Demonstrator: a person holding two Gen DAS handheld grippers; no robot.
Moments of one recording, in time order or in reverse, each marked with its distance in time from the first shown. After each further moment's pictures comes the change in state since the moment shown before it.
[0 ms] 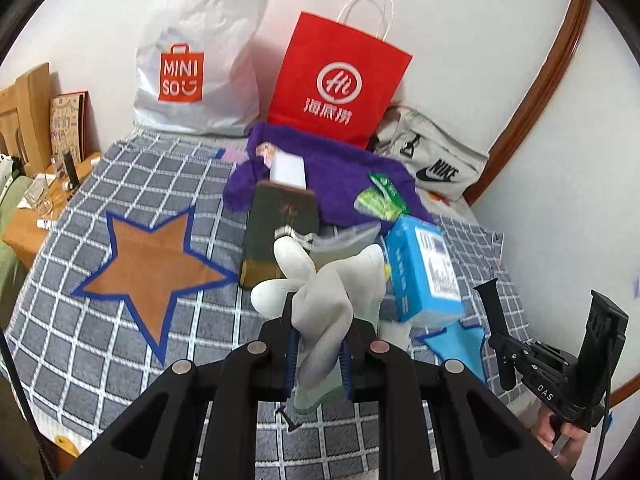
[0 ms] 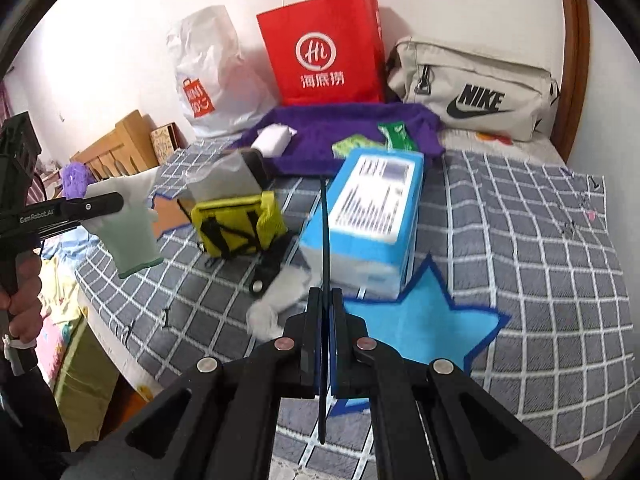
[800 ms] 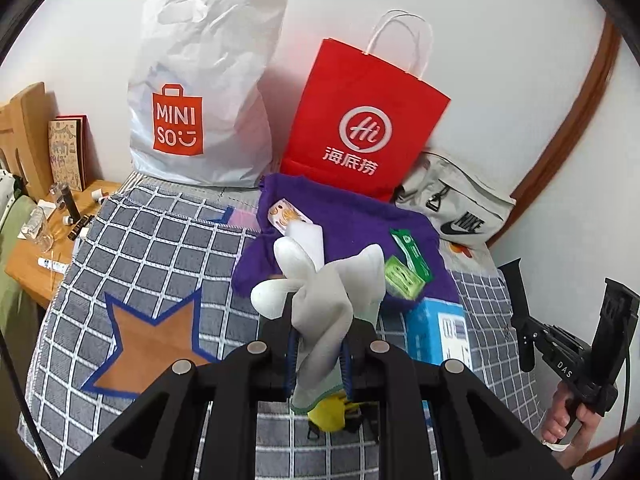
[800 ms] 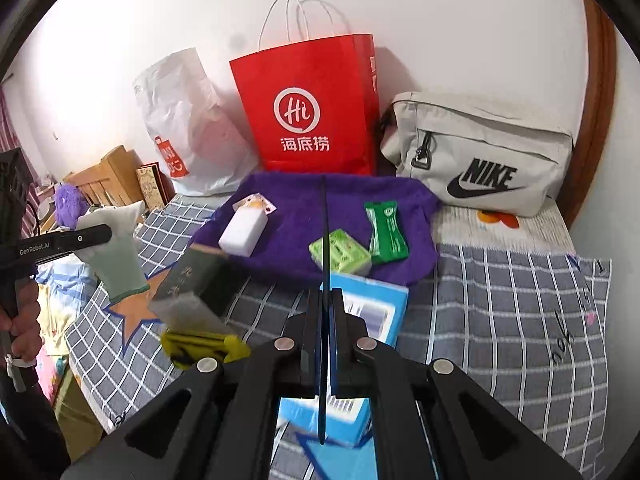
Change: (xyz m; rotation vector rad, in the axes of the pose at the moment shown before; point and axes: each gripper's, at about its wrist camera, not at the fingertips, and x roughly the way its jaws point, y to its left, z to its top) left arm 0.038 0.013 0.100 -0.048 -0.020 0.042; right arm 0.041 -0.028 0.132 -0.022 -0.058 -0.014
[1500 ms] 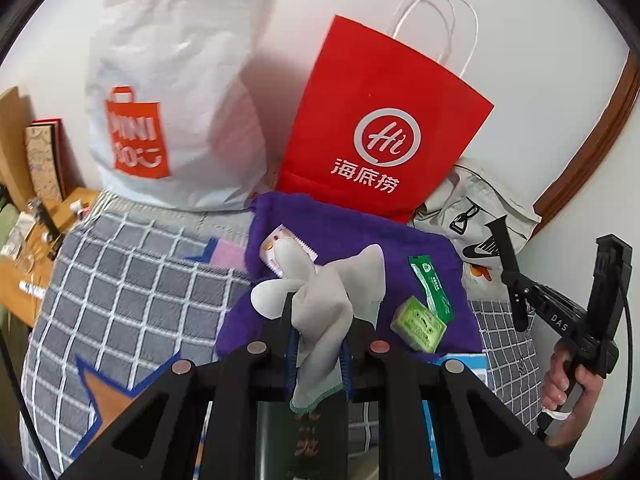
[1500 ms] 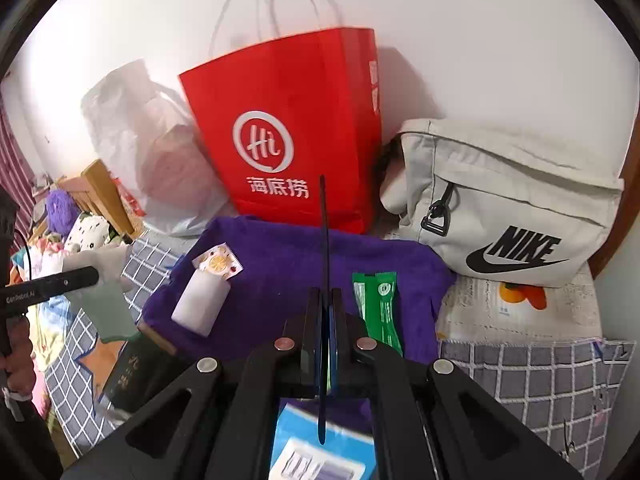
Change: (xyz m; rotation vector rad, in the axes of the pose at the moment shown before) left arm 0.085 -0.002 0.062 0.001 0.057 0.008; right arm 0.106 -0.038 0.099 -0.011 0.013 0.018
